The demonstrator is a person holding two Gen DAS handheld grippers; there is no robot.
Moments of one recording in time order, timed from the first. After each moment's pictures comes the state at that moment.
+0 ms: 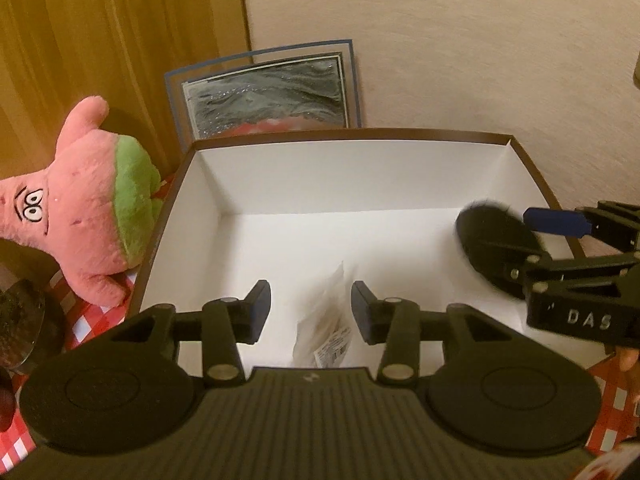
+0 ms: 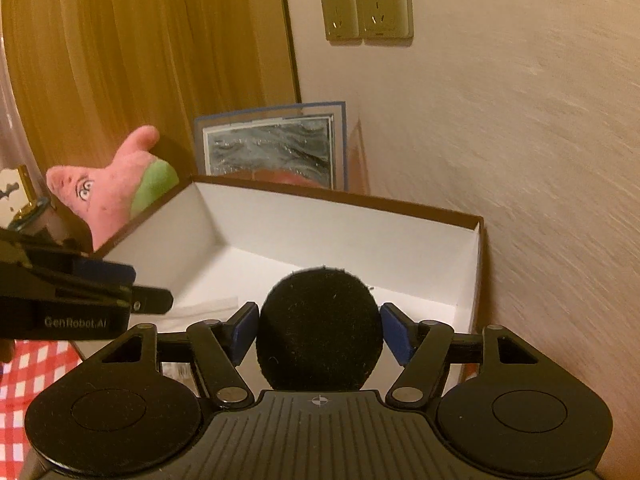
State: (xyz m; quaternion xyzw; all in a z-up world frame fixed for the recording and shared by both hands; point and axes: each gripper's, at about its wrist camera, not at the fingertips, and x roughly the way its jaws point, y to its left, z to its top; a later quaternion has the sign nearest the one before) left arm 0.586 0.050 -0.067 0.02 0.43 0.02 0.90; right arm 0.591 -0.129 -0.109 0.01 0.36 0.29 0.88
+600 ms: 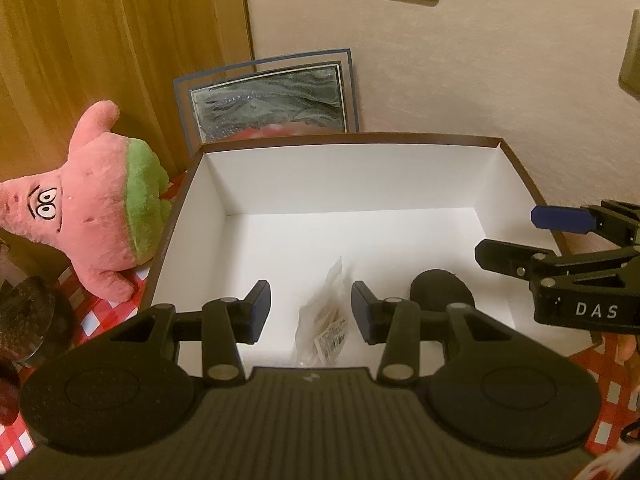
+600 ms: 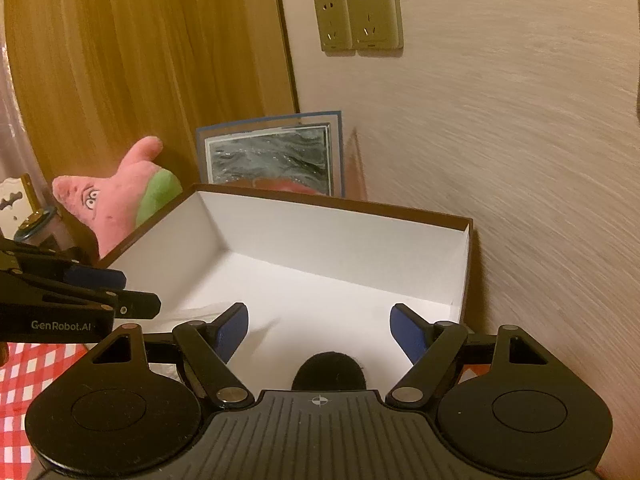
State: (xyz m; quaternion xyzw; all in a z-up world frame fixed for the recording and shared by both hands) left arm 0.570 0.047 -0.055 0.03 0.42 0.02 0.91; right arm 0.581 -0.140 -0.102 0.02 0.36 0.29 0.89
